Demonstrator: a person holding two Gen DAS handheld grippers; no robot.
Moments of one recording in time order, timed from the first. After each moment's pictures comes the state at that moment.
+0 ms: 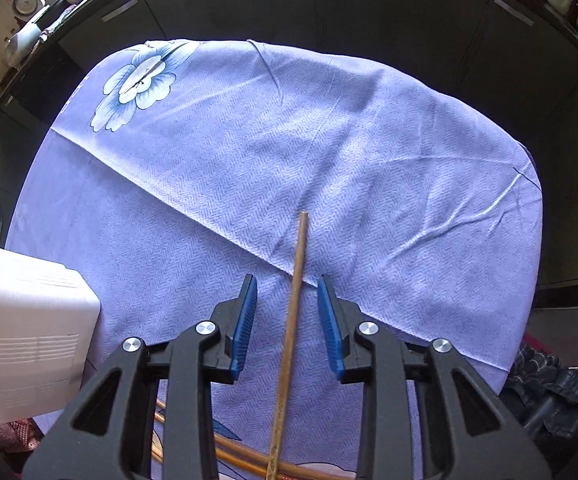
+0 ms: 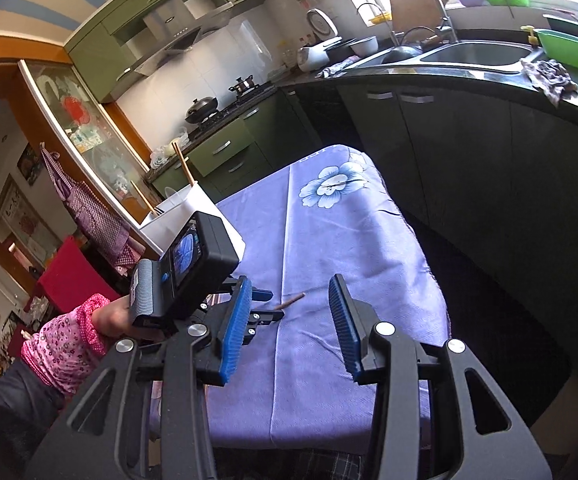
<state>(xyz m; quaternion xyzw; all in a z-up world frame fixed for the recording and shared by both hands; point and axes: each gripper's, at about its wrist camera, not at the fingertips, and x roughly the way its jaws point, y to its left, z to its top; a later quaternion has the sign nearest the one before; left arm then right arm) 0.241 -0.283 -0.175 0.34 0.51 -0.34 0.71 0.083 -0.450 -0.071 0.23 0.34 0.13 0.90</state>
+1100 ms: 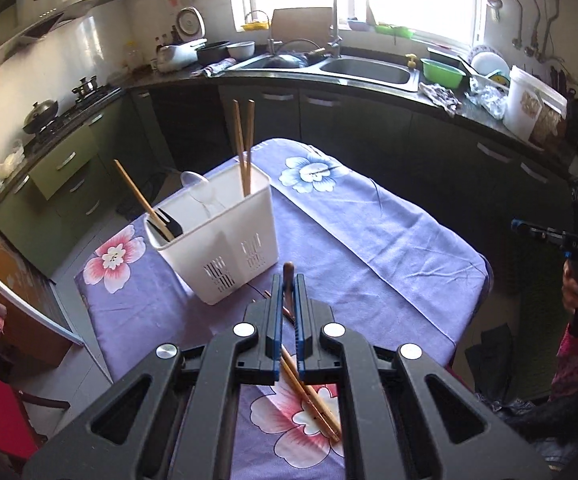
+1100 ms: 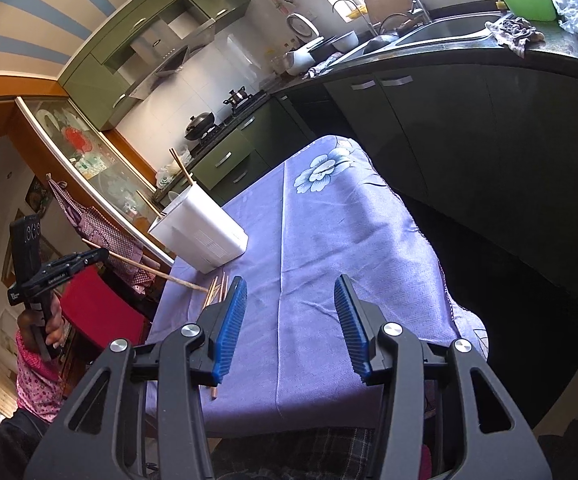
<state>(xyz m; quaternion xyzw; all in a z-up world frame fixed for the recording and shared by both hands) 0.168 -0.093 0.026 0.15 0.38 -0.24 0.88 0.053 -0.456 -0.088 0.29 0.33 0.14 0.89</state>
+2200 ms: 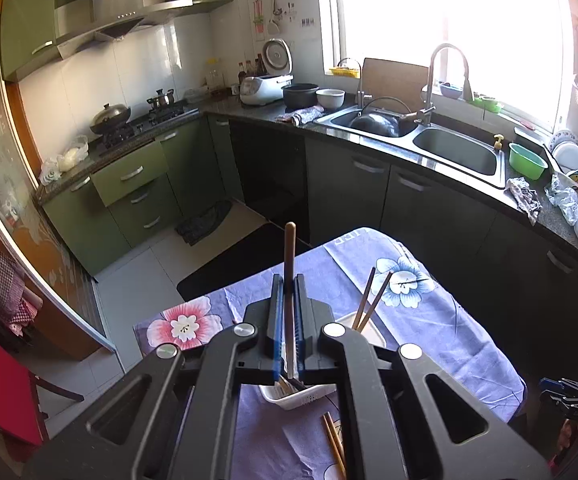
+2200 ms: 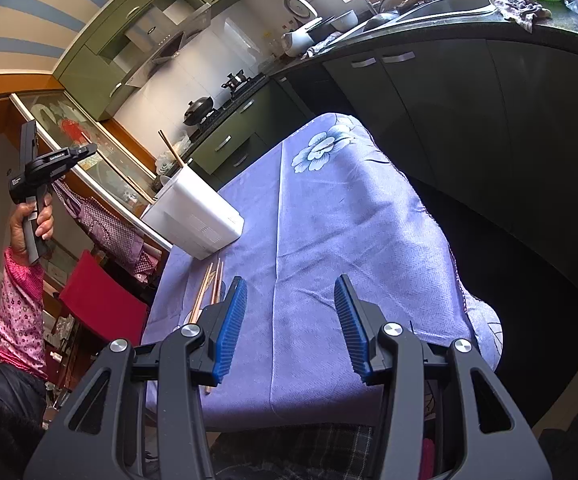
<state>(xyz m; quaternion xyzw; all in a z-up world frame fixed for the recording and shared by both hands) 0.303 -0.082 0.115 0.10 0.35 -0.12 0.92 0.071 -0.449 -0.112 0.29 0.36 0.15 0.87</state>
